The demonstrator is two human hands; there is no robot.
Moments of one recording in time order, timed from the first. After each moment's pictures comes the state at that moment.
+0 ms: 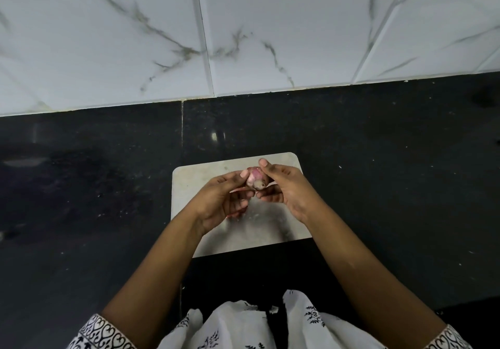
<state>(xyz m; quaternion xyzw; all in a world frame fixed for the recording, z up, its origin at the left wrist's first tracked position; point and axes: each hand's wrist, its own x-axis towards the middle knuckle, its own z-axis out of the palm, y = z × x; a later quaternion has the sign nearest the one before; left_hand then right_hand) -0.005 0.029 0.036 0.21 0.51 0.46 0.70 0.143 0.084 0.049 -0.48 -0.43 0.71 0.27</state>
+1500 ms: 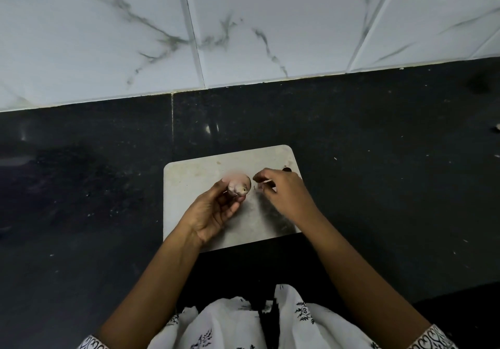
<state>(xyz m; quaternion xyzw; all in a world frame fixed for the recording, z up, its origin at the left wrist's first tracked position) 0.004 0.015 0.018 0.01 0.50 0.52 0.69 0.161 0.085 0.004 -0.47 -0.80 0.30 0.19</state>
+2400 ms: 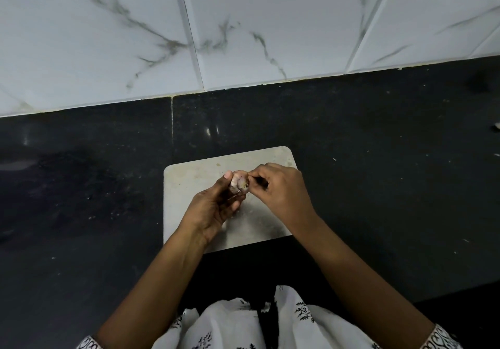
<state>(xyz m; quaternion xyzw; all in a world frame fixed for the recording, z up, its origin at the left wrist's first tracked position) 0.011 0.018 0.031 0.04 0.55 0.53 0.64 0.148 0.074 0.028 -0.41 -0.83 0.17 0.34</state>
